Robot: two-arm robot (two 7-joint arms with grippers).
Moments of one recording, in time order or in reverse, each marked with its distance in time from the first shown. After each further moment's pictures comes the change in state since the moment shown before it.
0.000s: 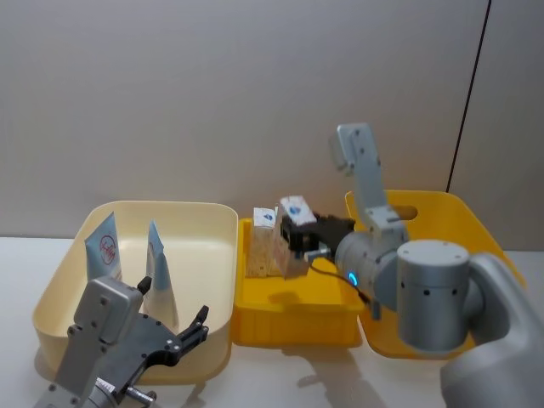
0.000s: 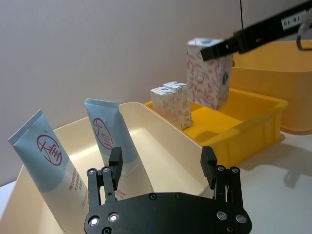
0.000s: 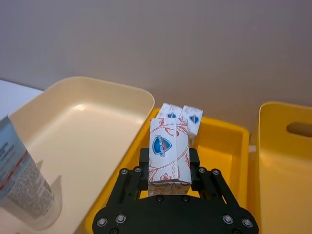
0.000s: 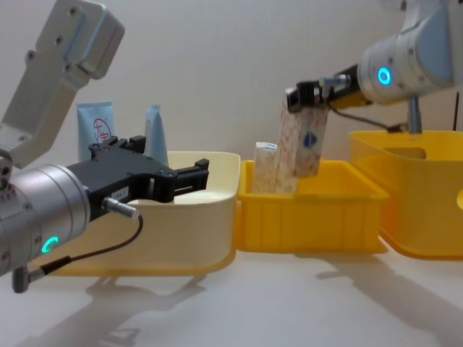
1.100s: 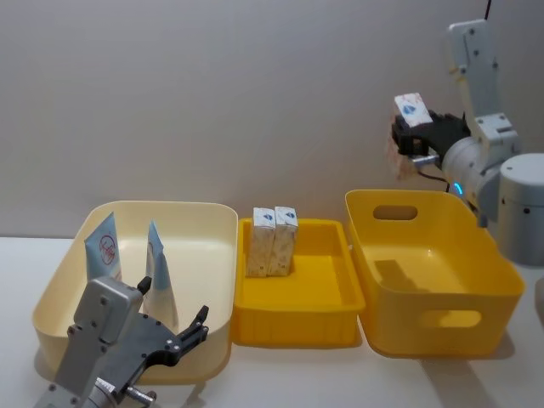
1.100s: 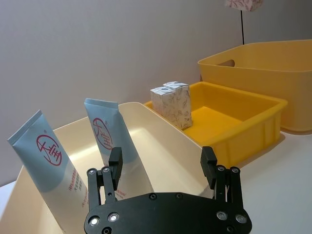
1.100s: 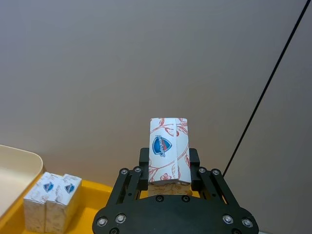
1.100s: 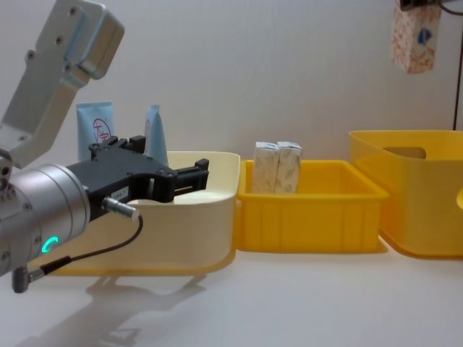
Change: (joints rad) left arm 0.000 0.000 0.000 0.000 0.000 0.000 0.000; right arm 0.162 0.147 0.087 0.033 -0.113 -0.085 -0.011
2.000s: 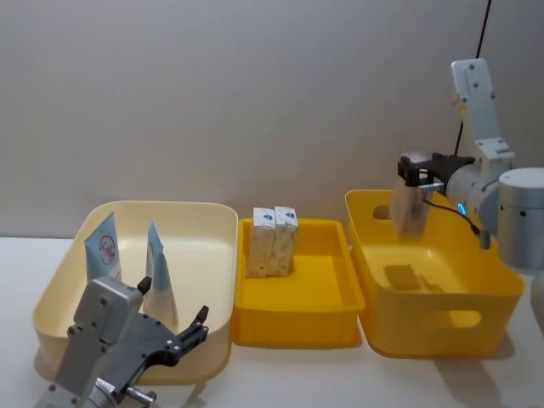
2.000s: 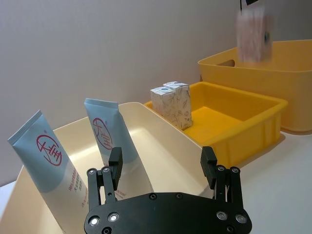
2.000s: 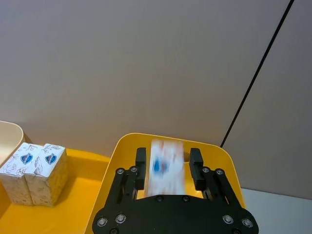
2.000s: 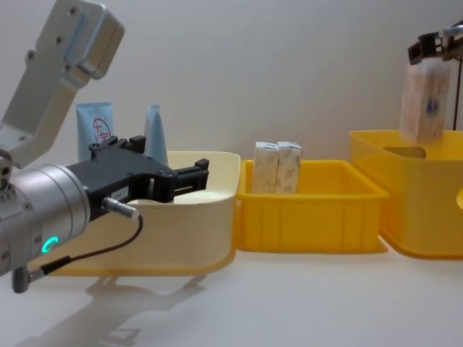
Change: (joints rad) left arm 0.000 0.000 0.000 0.000 0.000 0.000 0.000; right arm 0.040 -0.016 0.041 0.163 0.006 0.057 0.022
